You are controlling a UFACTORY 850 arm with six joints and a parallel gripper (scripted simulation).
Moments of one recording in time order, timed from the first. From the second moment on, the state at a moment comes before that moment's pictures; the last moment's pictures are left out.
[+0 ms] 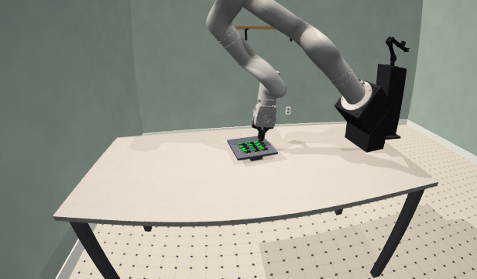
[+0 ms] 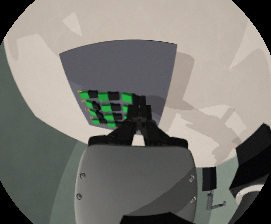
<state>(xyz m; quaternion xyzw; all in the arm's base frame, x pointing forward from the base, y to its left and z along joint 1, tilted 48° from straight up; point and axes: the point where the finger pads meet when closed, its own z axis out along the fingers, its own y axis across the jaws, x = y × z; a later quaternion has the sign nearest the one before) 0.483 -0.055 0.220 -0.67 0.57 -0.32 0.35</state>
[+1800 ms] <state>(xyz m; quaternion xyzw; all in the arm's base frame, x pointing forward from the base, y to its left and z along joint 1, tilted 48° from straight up) 0.469 -0.056 0.230 -0.67 0.57 -0.32 0.35</state>
